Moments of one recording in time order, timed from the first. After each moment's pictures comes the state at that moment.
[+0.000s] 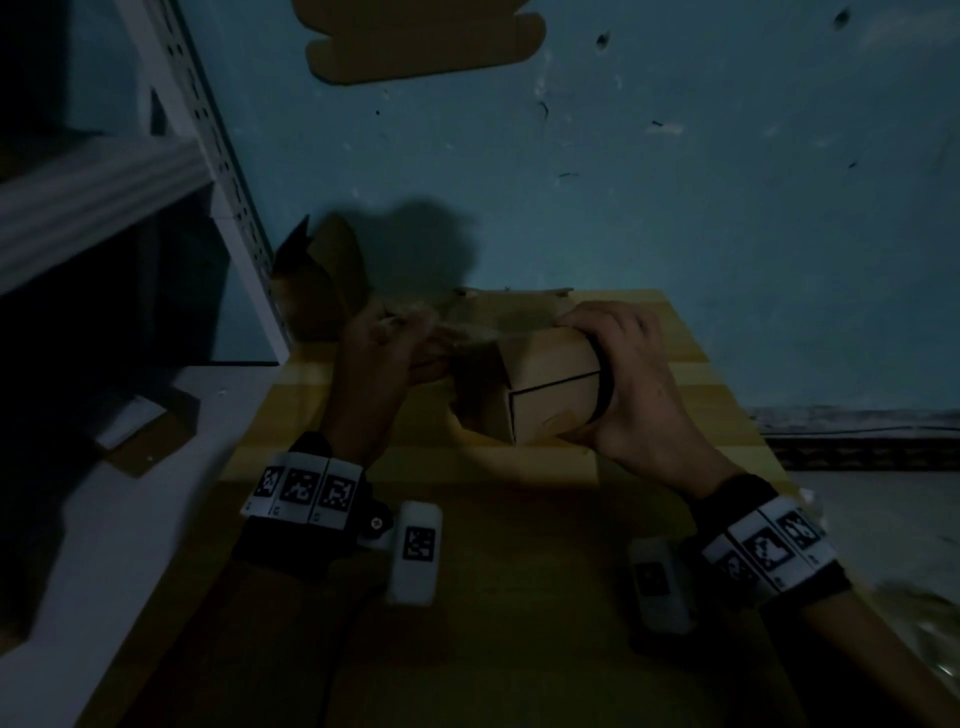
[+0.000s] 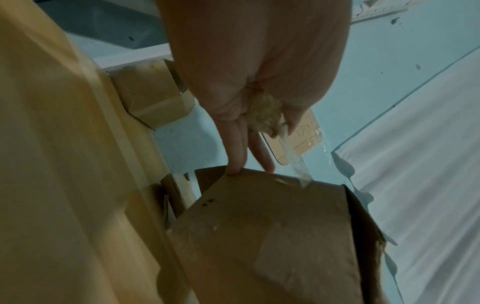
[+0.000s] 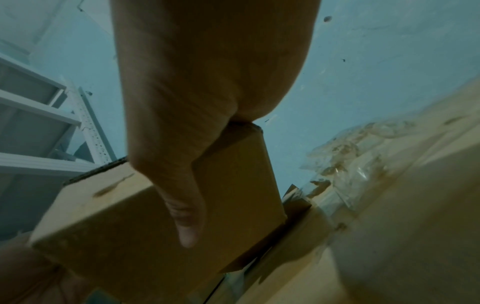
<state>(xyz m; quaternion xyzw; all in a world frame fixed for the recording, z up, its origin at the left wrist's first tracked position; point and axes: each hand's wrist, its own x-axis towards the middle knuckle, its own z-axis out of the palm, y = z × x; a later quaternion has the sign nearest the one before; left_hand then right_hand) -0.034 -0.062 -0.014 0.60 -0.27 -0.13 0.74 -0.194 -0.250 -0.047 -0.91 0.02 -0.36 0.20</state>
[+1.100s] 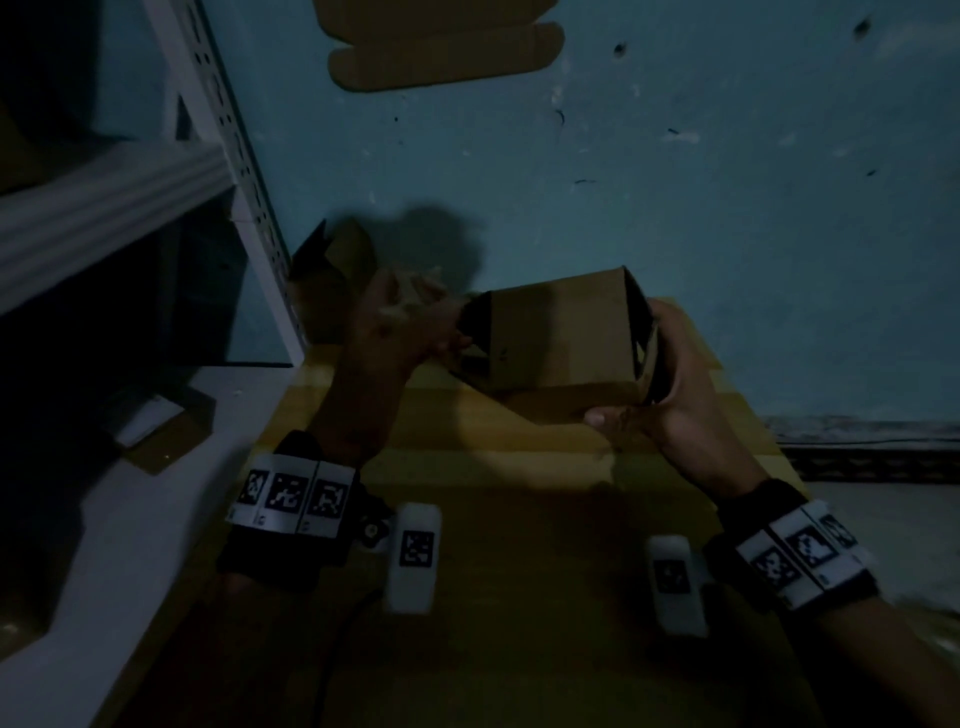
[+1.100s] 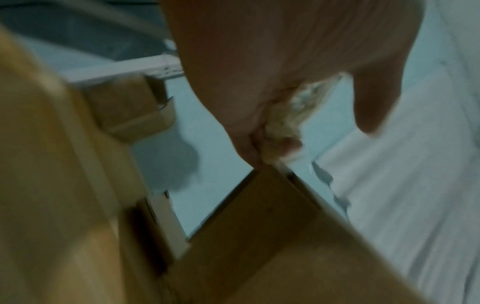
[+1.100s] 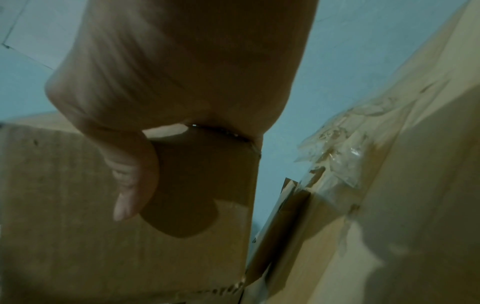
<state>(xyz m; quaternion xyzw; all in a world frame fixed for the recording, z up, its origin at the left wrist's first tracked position) -0.018 -0.053 -0.001 0.54 -0.40 -0.17 0.72 -0.204 -0.248 -0.039 -0.74 0.06 -0.33 0.58</state>
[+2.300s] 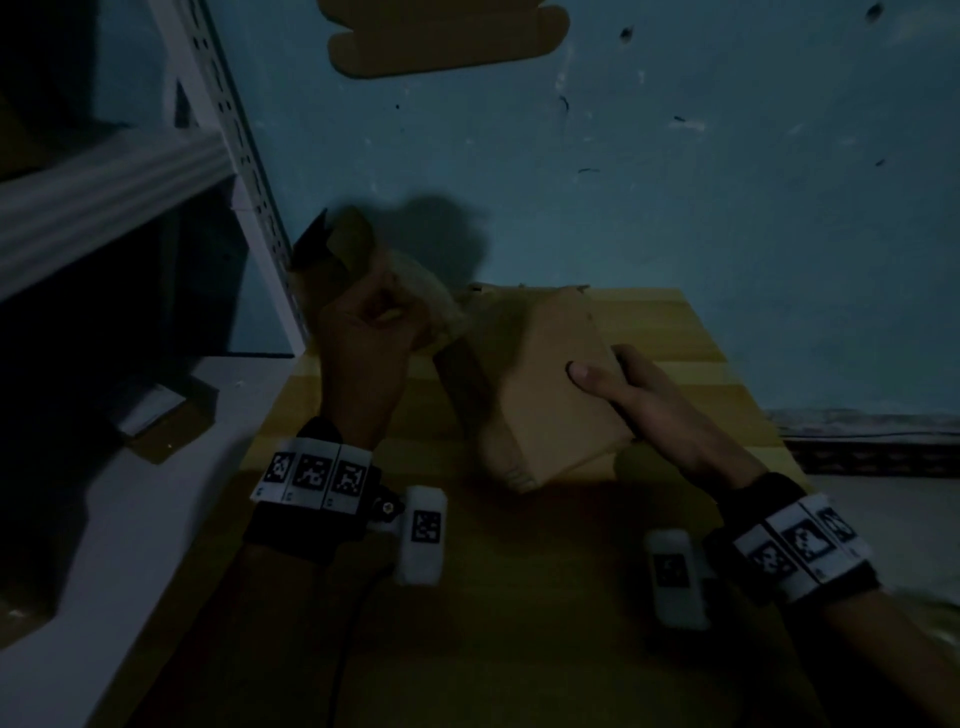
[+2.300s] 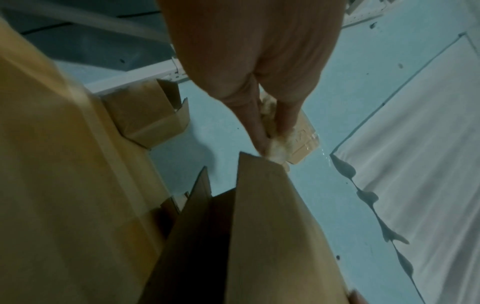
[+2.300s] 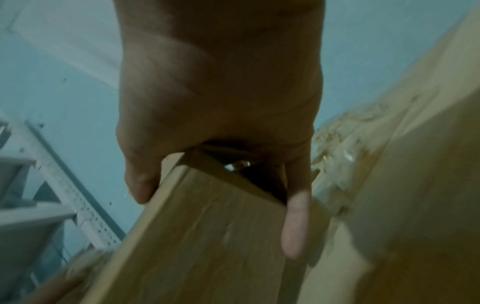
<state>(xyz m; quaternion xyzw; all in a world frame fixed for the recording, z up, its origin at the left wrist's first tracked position) -0.034 -0.050 0.001 0.63 -0.29 0.02 0.72 -0.201 -0.228 -0.029 -0.77 0.26 -0.15 0.56</state>
